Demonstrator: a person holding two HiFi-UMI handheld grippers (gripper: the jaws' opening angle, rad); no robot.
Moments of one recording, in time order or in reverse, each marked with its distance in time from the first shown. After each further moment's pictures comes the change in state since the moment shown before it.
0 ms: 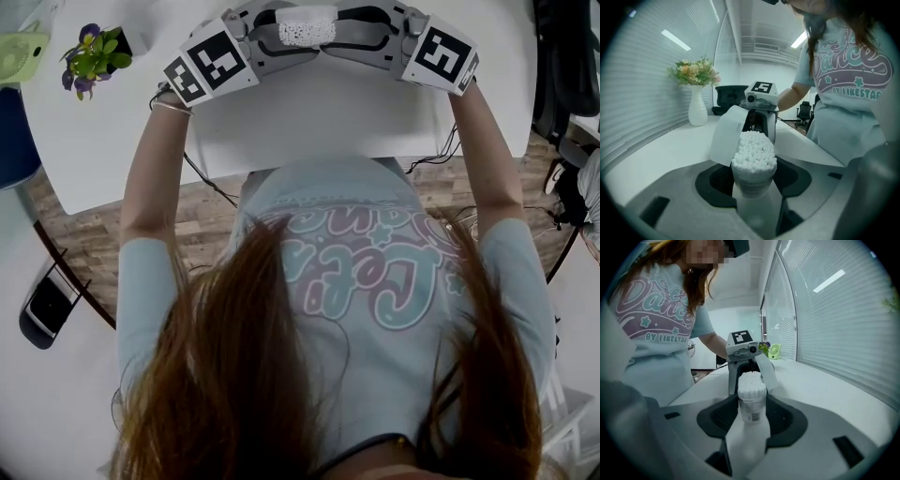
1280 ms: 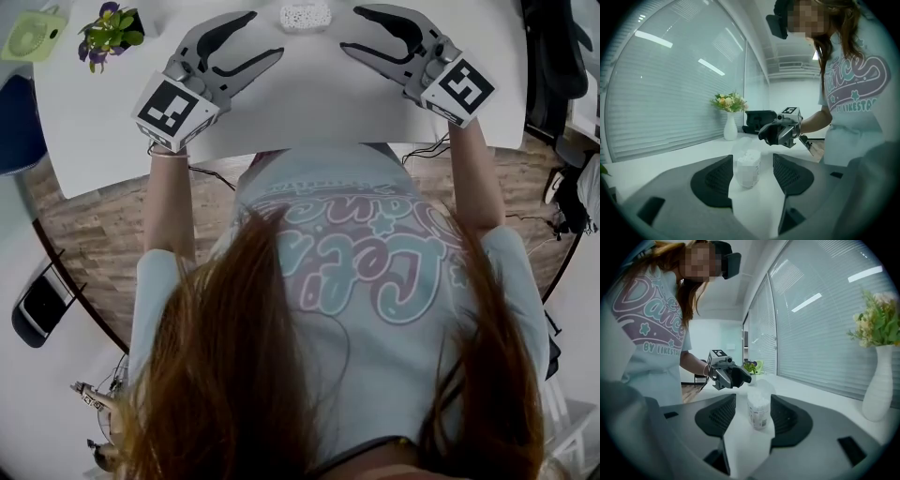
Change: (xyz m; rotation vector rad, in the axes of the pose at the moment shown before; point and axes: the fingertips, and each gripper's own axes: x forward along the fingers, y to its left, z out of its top) left arm -0.087 -0.020 0.017 -0.159 -0.217 0.414; right arm -0.051 0.022 0.032 0.061 -0.177 -0.276
